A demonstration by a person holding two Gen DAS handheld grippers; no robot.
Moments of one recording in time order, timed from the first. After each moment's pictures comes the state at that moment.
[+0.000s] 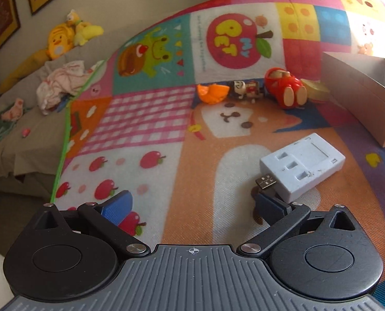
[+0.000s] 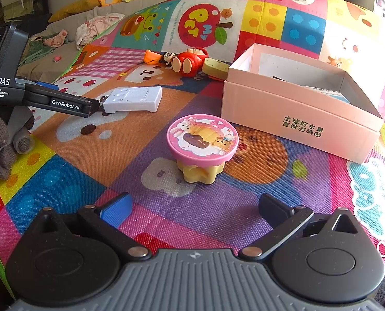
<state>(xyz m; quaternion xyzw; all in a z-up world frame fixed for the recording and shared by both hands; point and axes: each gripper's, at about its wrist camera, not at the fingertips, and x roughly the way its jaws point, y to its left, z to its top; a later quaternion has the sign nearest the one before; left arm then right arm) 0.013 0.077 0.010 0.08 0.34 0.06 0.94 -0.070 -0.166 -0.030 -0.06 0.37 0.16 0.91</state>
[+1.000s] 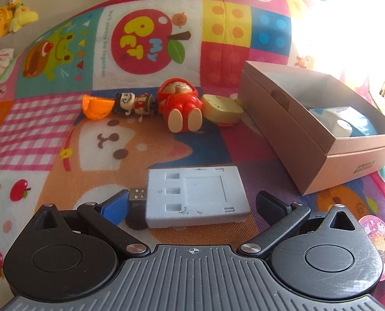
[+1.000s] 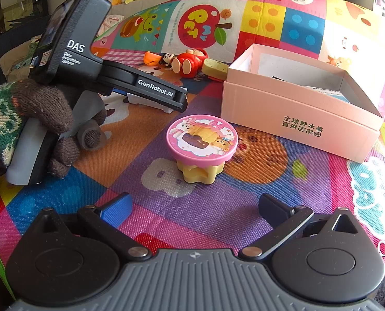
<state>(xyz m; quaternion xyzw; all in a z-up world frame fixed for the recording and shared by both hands) 0.075 -0.003 0.002 0.02 0.36 -0.09 0.93 -0.070 -0.166 -0.030 -0.06 0.37 0.16 0.91</state>
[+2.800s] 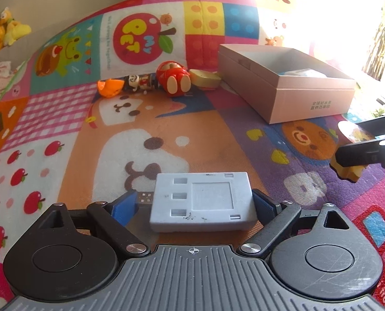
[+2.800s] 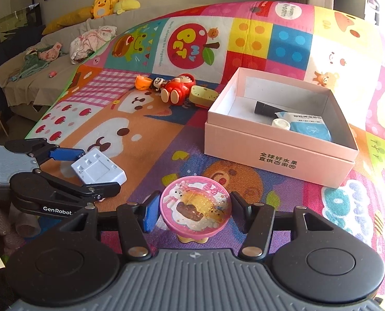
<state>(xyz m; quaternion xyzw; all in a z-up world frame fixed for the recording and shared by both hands) -0.029 0.017 0.008 0.06 0.36 -0.13 0.92 -0.061 -0.184 0.027 -0.05 0.36 0.15 0.92</state>
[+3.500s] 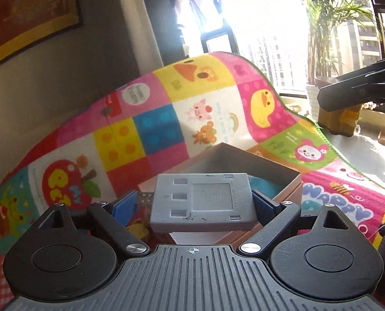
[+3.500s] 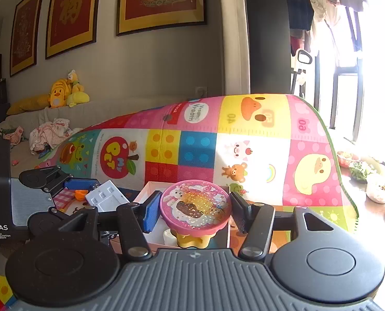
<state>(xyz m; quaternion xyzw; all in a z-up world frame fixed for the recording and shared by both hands) 0.037 -0.125 0.103 0.19 0.18 -0.24 0.93 -0.059 -0.305 0.127 0.01 0.19 0.04 0.98</state>
